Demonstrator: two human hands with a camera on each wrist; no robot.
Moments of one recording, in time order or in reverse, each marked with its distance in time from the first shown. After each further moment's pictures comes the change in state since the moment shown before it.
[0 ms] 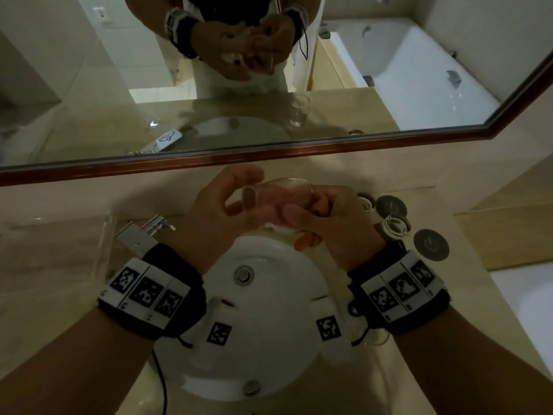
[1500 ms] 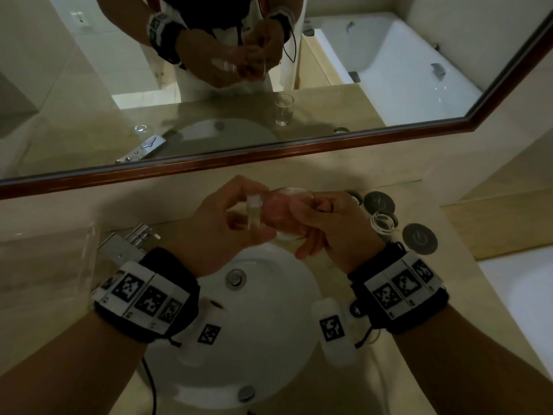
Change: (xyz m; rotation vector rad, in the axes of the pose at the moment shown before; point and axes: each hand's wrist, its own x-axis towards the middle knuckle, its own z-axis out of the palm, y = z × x) left_hand 0.011 0.003 0.016 0.277 -0.186 -0.063; right_hand -0.010 -0.006 -0.019 0.173 0.015 0.155
